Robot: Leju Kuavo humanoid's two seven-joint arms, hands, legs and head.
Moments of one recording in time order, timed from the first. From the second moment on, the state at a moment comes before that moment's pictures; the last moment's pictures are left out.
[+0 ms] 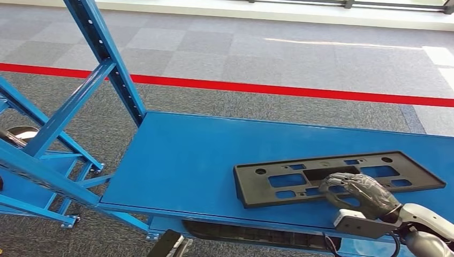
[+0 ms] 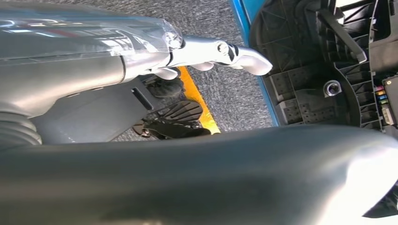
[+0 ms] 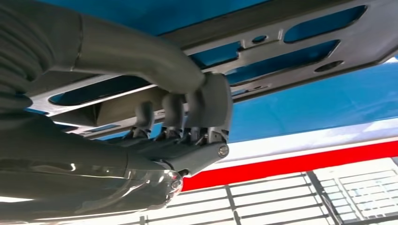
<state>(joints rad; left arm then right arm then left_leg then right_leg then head) -0.13 -0.25 -0.11 -0.20 -0.22 -0.02 -0.32 0.09 -0.62 0.20 -1.75 0.56 0.06 -0.33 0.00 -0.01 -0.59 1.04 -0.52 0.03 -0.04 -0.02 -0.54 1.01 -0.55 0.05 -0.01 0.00</state>
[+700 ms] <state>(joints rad) -0.13 -0.25 -0.11 -0.20 -0.22 -0.02 -0.32 0.12 -0.62 0.20 -1.78 0.56 0.06 -0.33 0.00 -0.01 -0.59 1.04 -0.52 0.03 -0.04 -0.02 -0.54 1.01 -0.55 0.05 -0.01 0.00</state>
